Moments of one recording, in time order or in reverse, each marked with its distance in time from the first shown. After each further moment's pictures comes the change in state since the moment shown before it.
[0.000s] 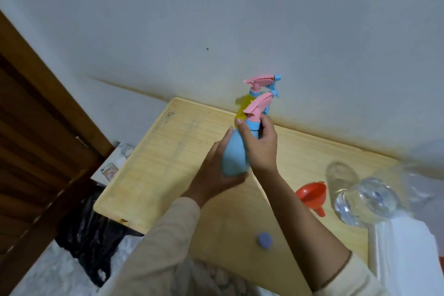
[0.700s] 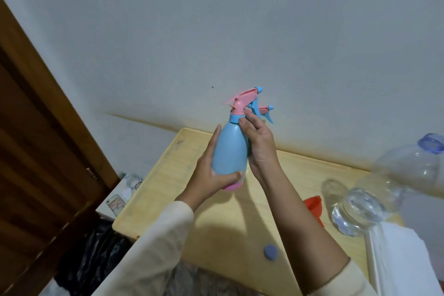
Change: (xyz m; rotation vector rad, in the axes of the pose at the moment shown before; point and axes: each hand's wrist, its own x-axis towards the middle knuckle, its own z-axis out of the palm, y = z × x) left_hand -0.014 0.071 -0.060 -0.184 0.062 -0.015; right_hand -0.011 -0.083 0.009 0.535 -0.172 0.198
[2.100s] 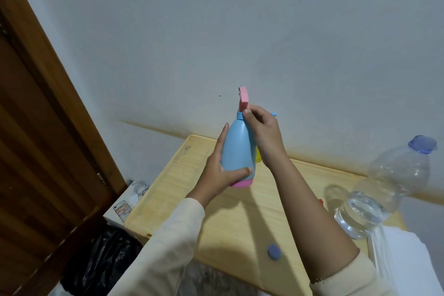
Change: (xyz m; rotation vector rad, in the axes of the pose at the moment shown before) left_hand -0.013 0.032 -0.001 -0.058 -0.004 -0.037; right_hand -0.012 -0.035 0.018 -0.521 0.006 -0.212
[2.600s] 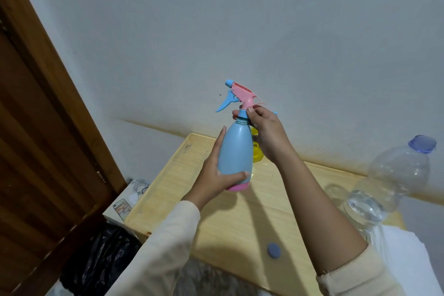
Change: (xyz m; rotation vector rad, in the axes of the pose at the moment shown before) left_hand -0.009 -0.006 -0.006 0.013 -0.013 -0.007; right_hand 0.002 -0.009 -0.006 0.069 -0.137 0.133
